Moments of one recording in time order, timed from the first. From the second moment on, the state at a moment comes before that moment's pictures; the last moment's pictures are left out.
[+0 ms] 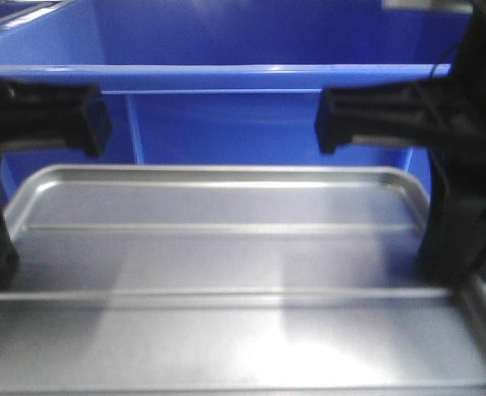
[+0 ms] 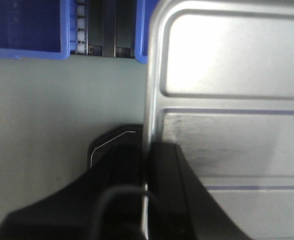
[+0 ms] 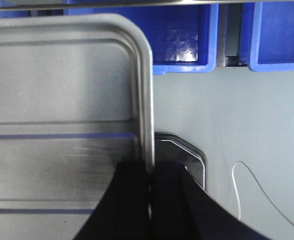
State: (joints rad) left arm -1.08 1.23 -0.88 0.31 1.02 -1.17; right arm 0.93 1.25 -0.87 -0.28 0.98 1.14
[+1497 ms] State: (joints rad) left arm -0.73 1.58 -1.60 0.38 1.03 -0.70; right arm 0.56 1.56 -1.60 -0.34 1.13 0.70
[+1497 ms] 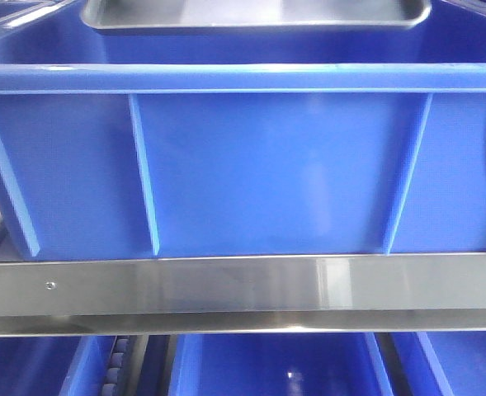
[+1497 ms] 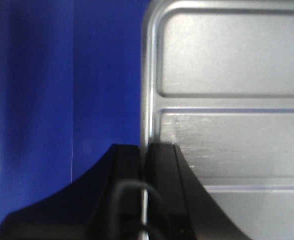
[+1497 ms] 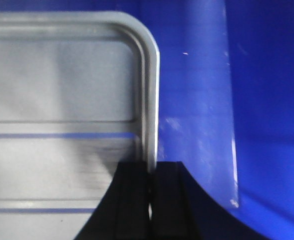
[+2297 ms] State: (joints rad) left arm -0.67 1.67 -1.60 0.37 0.99 -0.70; right arm 0.51 1.67 -1.62 -0.28 1.06 0.67
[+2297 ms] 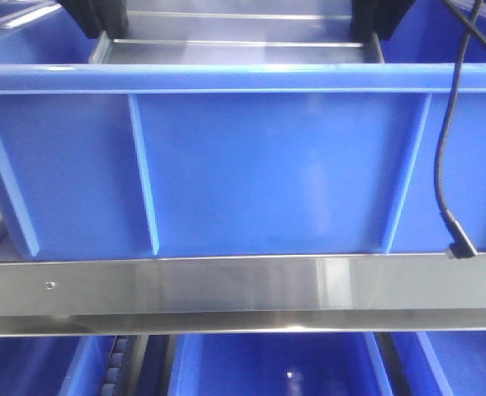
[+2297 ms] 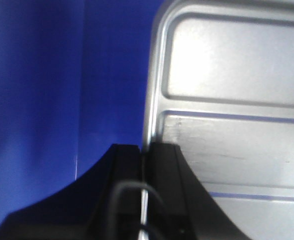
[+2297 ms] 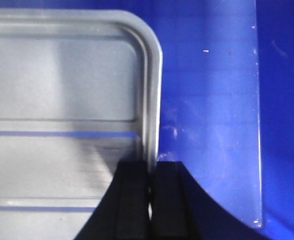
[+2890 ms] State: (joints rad) left arm -0.67 1.67 -1.60 0.37 0.98 -0.70; right arm 0.51 1.68 -1.62 -0.24 1.05 0.66
